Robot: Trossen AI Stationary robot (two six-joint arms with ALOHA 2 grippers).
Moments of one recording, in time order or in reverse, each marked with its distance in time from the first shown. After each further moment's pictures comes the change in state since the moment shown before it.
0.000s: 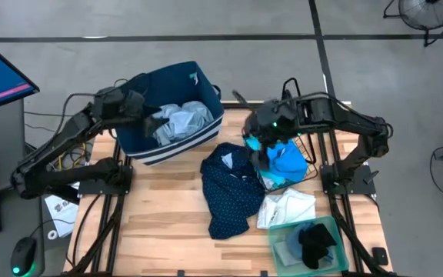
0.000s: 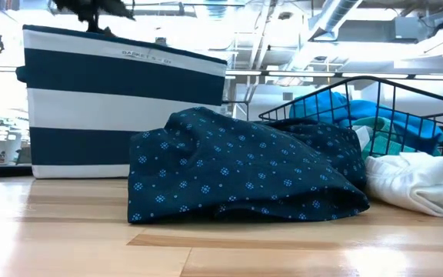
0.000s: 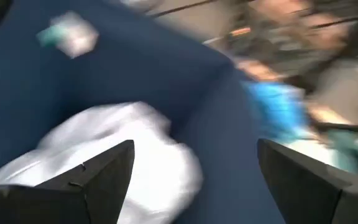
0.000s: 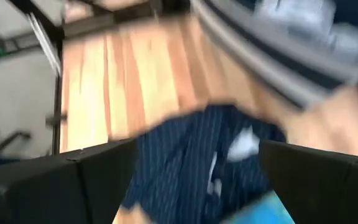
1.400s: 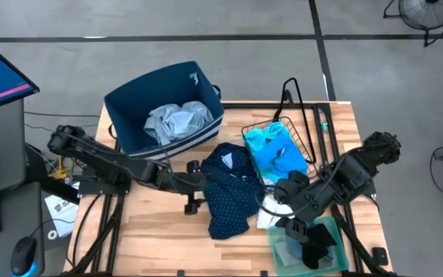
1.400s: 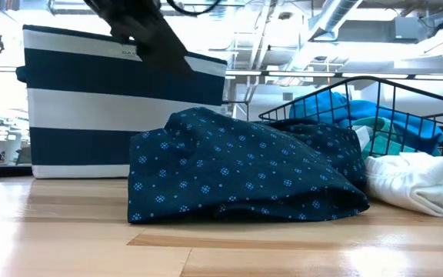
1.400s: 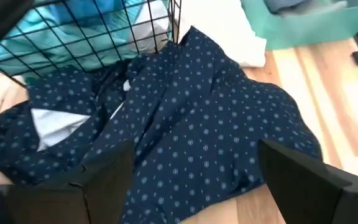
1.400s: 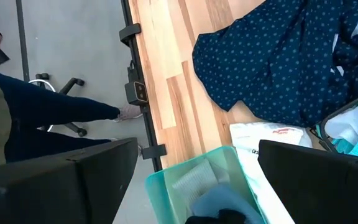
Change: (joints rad) left arm -0.973 0.663 0.000 0.386 -0.472 0.081; right arm 0.585 0.001 0.000 -0.223 0.109 0.639
